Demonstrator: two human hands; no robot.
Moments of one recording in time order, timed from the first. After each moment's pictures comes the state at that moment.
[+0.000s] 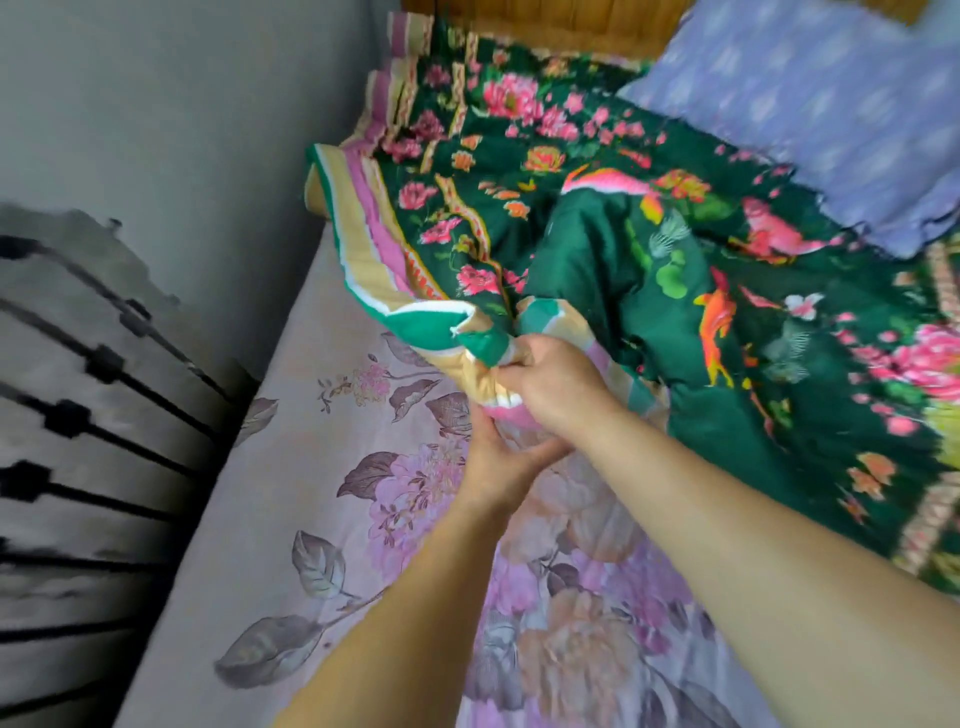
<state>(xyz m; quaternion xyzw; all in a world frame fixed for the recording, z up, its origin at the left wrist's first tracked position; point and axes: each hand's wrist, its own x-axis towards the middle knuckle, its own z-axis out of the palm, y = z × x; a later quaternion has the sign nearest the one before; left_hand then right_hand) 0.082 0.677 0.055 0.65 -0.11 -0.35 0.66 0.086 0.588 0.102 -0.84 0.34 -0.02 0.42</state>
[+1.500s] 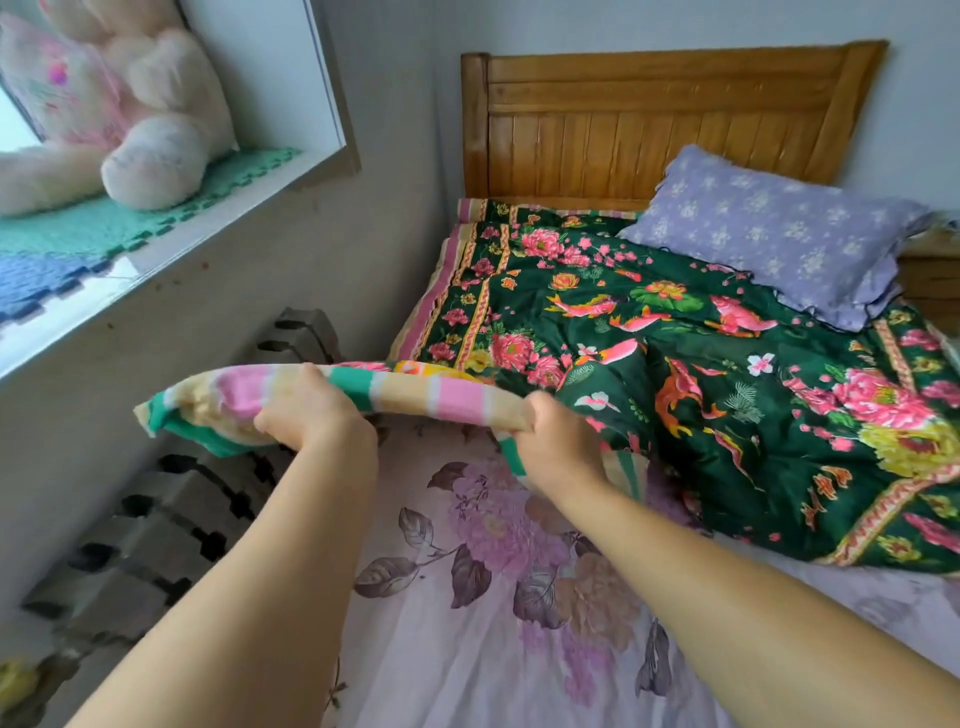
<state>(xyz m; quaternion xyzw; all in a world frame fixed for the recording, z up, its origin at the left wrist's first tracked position) 0.054 0.912 0.283 0.72 0.28 0.01 0.64 -0.081 0.779 0.241 -0.89 0.30 -0.13 0.32</state>
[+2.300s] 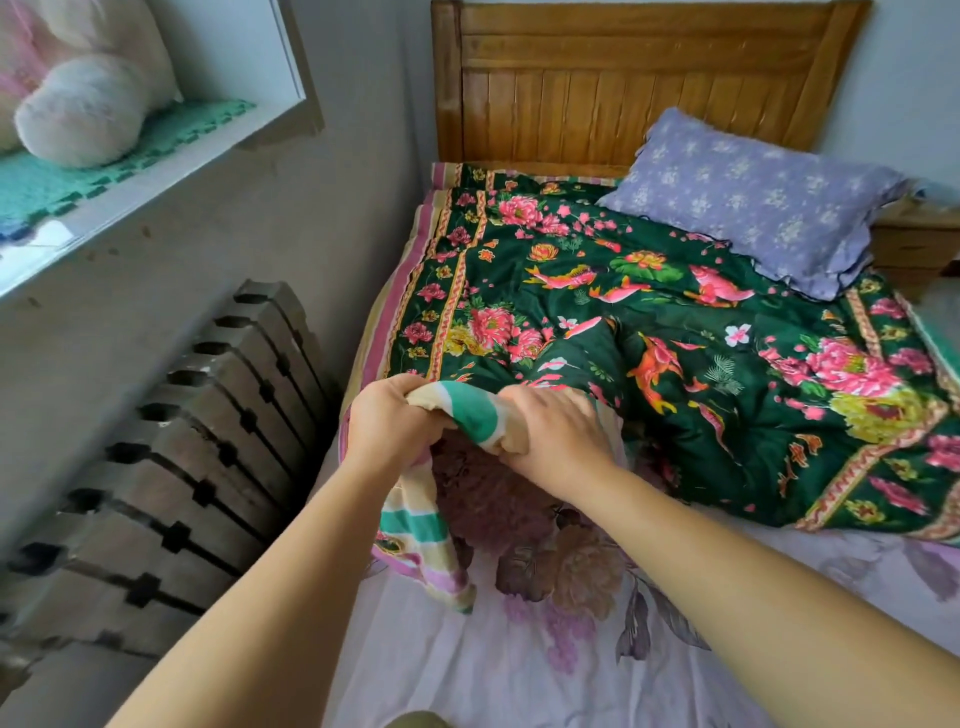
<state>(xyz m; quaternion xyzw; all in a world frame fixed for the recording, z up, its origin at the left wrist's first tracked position) 0.019 0.885 0.237 0.82 -0.14 -0.18 0.52 -0.089 0.749 0.208 -0.97 0.20 -0.08 0.15</state>
